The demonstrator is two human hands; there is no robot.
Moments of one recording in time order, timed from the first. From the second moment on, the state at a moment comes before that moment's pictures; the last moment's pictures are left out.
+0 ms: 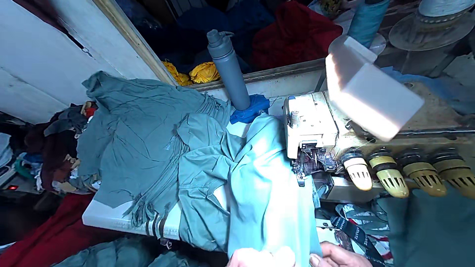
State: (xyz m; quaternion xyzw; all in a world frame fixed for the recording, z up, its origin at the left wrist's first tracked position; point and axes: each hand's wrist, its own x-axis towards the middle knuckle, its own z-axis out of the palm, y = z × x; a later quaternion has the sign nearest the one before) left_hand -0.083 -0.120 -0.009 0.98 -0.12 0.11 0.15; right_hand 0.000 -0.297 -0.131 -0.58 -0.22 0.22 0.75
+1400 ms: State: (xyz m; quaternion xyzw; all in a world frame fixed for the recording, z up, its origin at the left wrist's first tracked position) left_hand -0.021 -0.085 -0.087 0.93 -0.09 0.26 0.26; right_hand 0.041 -0.278 -0.123 -0.43 -0.10 0.28 0.85
